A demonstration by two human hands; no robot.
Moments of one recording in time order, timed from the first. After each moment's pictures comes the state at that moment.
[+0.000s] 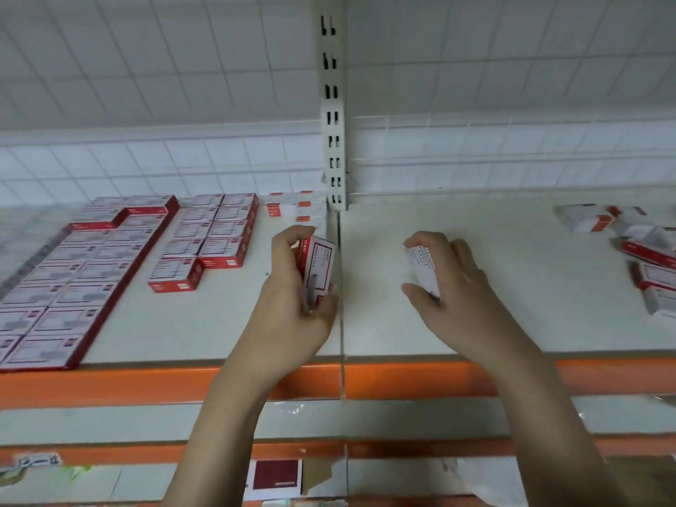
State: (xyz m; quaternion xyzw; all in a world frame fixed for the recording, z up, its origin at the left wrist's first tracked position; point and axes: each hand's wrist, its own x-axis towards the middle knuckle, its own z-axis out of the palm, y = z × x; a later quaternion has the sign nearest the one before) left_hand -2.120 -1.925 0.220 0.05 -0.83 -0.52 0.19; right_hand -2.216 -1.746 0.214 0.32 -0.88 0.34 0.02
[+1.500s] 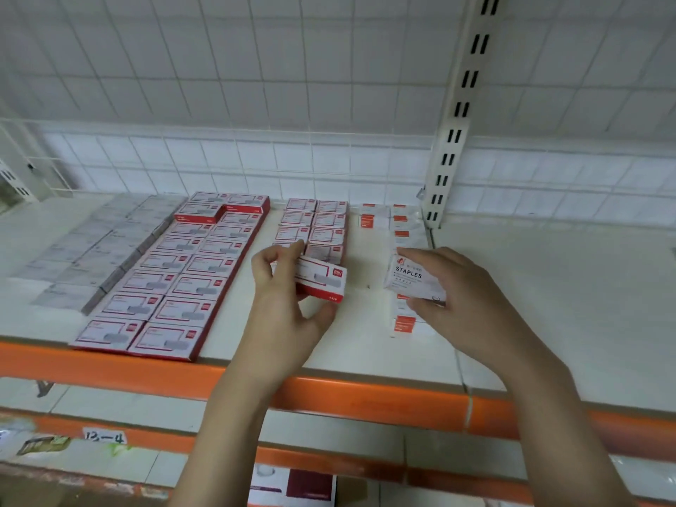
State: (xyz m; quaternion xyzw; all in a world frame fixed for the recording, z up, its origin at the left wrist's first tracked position) left_hand -2.073 -2.045 0.202 0.16 -0.85 -0.40 0.29; right_hand -2.195 -1.870 0.224 0.41 -0.86 0.31 0.00
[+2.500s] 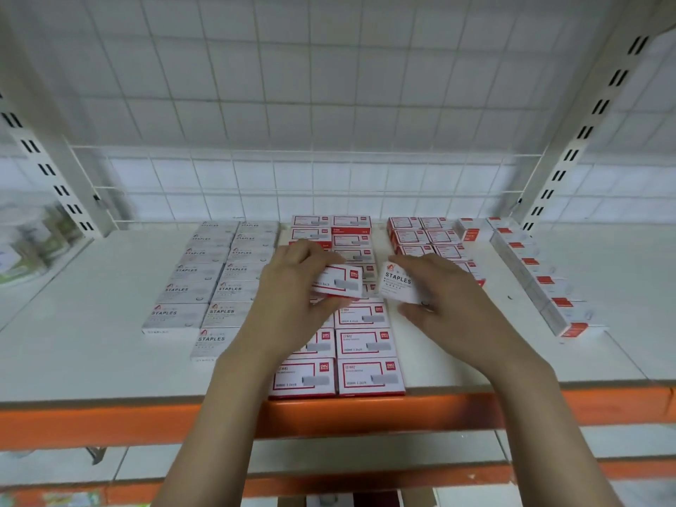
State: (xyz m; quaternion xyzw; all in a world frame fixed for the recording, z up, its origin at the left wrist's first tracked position) left_hand -2.013 -2.280 0.214 0.00 -0.93 -0.25 0.27; right_hand -2.086 -2.082 0.234 0.39 -0.88 0.26 0.06
